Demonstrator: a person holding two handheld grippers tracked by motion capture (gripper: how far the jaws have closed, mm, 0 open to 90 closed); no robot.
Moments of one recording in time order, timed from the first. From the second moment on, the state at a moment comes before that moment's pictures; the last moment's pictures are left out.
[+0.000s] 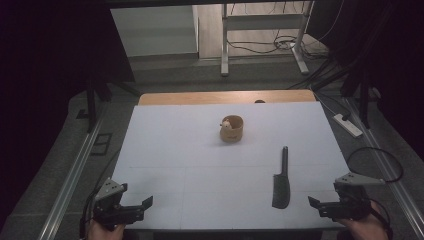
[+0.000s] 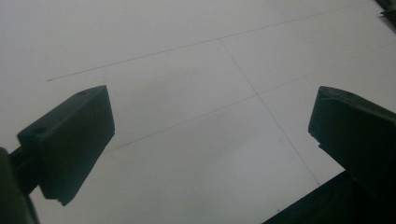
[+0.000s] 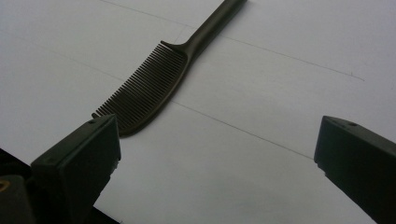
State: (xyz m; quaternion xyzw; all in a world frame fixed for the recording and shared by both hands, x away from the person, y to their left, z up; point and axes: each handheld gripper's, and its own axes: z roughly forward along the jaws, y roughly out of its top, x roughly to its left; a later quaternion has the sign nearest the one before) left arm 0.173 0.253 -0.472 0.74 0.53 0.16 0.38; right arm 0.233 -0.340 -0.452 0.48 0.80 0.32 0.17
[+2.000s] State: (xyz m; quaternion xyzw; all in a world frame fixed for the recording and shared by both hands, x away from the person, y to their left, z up) left arm 0.174 0.254 -0.473 0.74 0.53 0.15 0.38; right arm 0.280 -0.324 -0.434 0.45 0.82 0.33 0.15
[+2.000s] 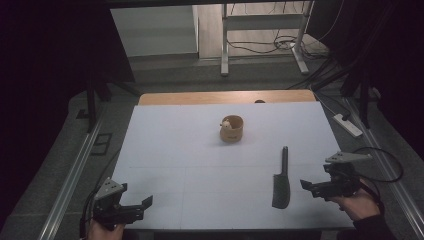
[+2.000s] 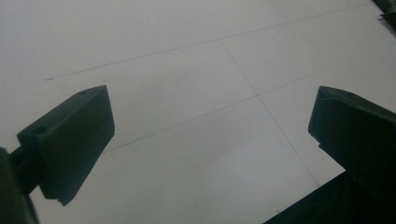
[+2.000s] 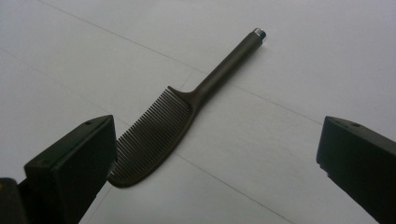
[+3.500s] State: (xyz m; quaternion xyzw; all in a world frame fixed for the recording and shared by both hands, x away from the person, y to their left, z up) left arm 0.175 0.253 -0.473 0.74 0.54 0.15 0.38; right arm 0.318 -0.295 -0.436 0.42 0.85 0.30 0.14
